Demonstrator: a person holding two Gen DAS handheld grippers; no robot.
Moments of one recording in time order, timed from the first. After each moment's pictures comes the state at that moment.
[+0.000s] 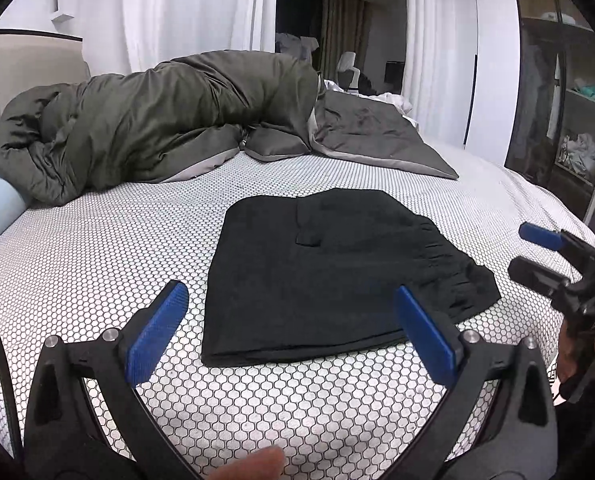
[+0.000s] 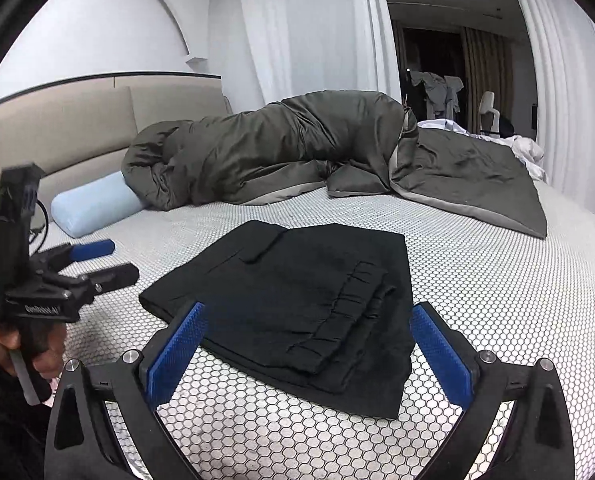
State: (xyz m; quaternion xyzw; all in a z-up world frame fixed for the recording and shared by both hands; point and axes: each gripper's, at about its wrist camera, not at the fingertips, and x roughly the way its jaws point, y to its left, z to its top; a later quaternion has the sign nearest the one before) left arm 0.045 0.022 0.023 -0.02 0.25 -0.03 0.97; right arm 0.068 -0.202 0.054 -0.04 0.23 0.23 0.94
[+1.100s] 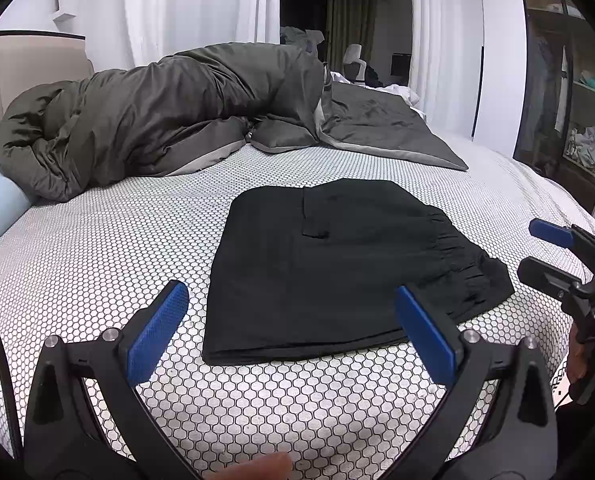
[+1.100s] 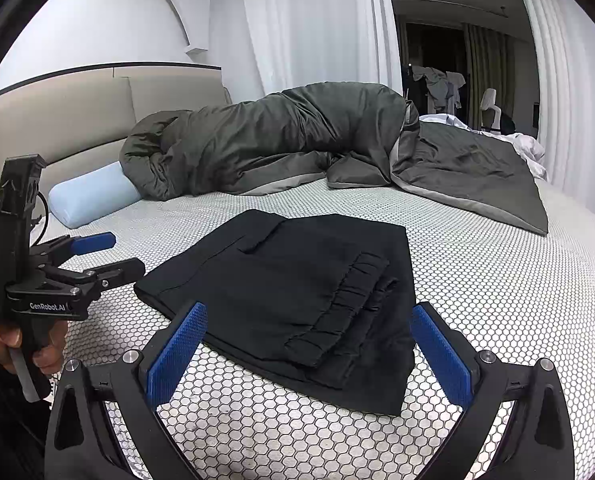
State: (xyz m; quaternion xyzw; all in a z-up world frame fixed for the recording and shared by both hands) left arm 0.071 0.028 0.009 -0.01 0.26 -0.02 0.97; right arm 0.072 -0.198 0.046 -0.05 0.24 0.23 0.94
